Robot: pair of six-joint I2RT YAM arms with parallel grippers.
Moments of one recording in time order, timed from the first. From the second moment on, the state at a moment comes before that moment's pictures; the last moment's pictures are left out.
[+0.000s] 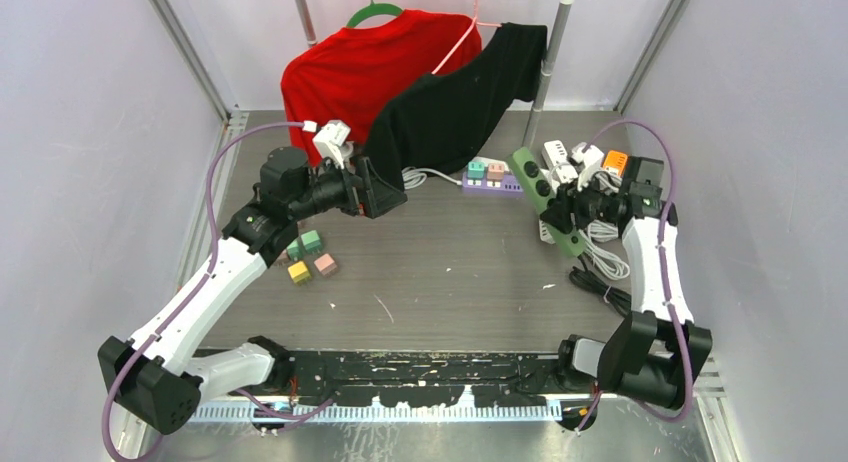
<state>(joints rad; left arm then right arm) -0.48 1.10 1.06 -0.21 0.44 -0.51 -0.26 1.25 1.03 -0.74 -0.86 -0.68</state>
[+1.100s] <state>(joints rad) -0.46 1.09 1.05 -0.21 0.44 -0.50 -0.37 1.47 0.91 -0.12 -0.27 0.13</state>
